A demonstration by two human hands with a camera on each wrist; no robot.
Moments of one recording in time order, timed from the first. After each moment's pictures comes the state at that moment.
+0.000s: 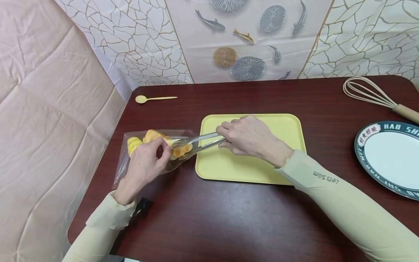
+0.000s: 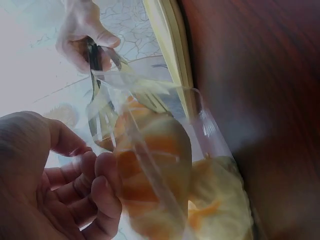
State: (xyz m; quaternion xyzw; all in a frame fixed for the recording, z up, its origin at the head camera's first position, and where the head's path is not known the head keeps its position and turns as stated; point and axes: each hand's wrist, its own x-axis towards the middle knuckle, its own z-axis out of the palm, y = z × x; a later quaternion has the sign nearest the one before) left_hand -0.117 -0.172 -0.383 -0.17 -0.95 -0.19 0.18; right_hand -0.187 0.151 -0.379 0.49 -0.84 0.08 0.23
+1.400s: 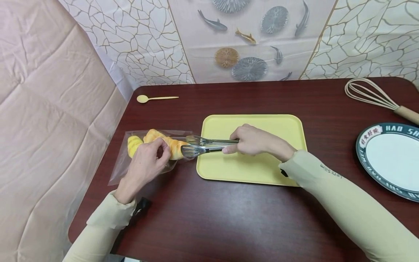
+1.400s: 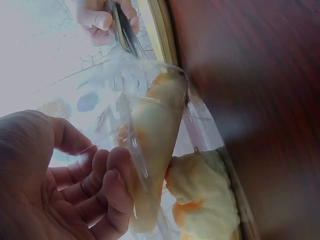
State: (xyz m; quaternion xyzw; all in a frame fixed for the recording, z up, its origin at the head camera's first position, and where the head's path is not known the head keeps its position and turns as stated) left_hand -0.119 -0.179 -0.388 -0.15 -0.96 -0.20 0.13; right_hand -0.201 0.161 -0.386 0.30 -0.88 0.29 -0.25
